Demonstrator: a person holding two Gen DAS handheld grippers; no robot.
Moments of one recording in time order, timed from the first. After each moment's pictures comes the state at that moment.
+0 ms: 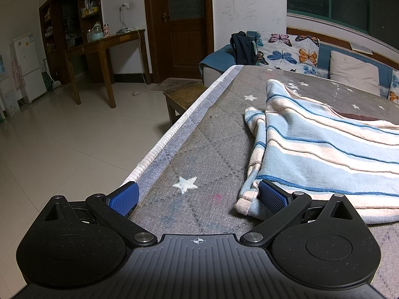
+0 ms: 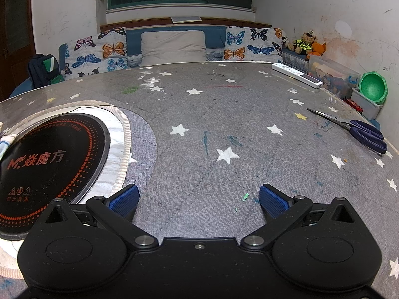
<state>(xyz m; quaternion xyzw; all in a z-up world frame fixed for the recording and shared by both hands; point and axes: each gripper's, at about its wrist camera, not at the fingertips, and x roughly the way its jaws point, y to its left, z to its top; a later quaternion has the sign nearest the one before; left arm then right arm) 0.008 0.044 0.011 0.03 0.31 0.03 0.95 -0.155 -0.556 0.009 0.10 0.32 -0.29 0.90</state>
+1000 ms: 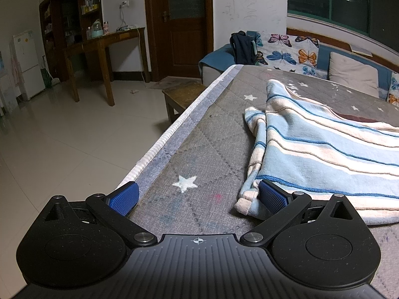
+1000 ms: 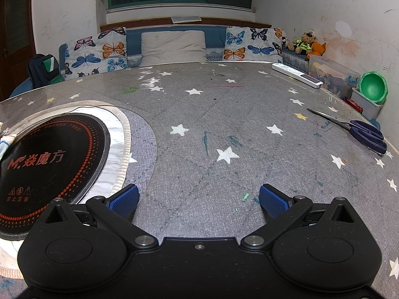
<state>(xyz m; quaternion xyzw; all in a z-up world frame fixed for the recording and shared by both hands) 0.009 0.046 0.012 0.02 0.31 0.02 0.95 -0.155 -0.556 0.009 0.10 0.32 -0.29 0.90</state>
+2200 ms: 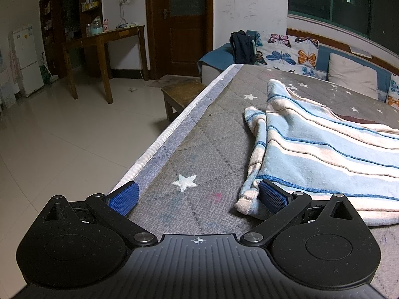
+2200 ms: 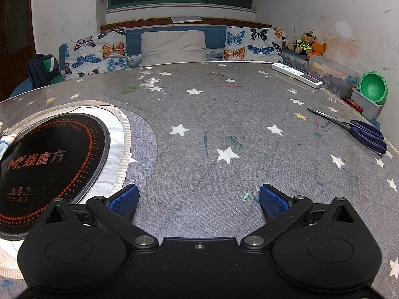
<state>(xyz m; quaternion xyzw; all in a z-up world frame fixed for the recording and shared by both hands) 0.008 0.054 0.012 0.02 0.31 0.02 0.95 -0.155 -0.556 0.009 0.10 0.32 -0.29 0.90</state>
